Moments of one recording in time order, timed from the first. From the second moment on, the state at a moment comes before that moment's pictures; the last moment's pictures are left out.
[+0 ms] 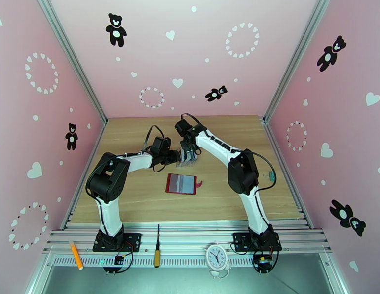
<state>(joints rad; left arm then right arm) -0.43 1.94 1.11 -0.02 0.32 -0.67 0.69 2.22 2.02 -1.03 0.31 0.28</state>
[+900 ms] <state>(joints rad) -0.43 1.94 1.11 -0.02 0.32 -0.67 0.70 2.23 2.07 -1.10 0.41 0.27</state>
